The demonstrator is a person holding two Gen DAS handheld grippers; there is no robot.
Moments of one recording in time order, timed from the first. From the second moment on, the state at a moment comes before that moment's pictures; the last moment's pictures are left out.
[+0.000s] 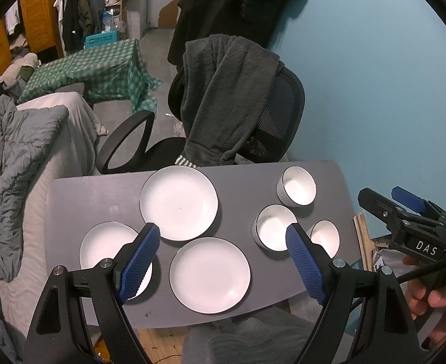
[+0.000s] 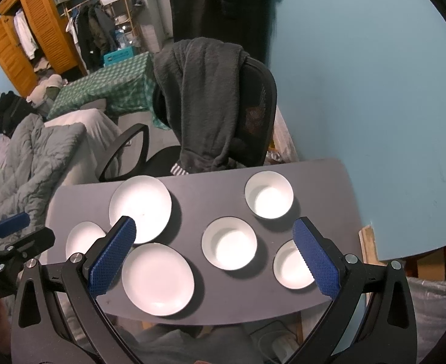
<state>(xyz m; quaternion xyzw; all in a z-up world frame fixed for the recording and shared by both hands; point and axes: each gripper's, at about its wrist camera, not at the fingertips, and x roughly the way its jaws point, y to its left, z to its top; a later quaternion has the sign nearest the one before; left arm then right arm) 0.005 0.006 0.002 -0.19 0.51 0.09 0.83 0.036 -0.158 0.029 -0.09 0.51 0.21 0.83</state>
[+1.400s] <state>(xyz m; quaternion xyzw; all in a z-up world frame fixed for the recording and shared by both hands) -0.024 0.049 -0.073 -0.19 0.58 0.16 0.78 0.042 -0.106 -0.077 -0.15 0.59 0.29 0.74</state>
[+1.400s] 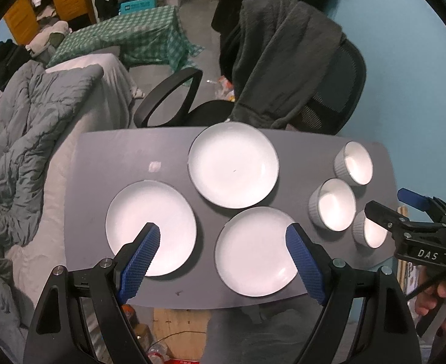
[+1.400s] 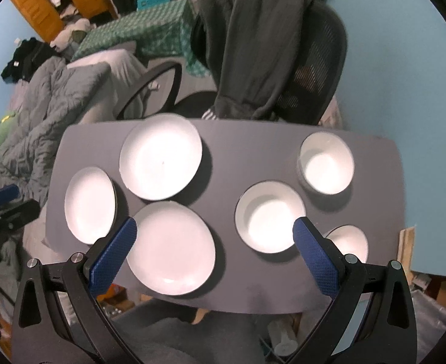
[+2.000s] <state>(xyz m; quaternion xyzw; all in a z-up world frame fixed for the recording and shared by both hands) -0.043 0.054 -0.173 -0.22 0.63 0.17 0.72 0.024 -0.095 -0.173 -0.20 0.64 0.32 0.67</state>
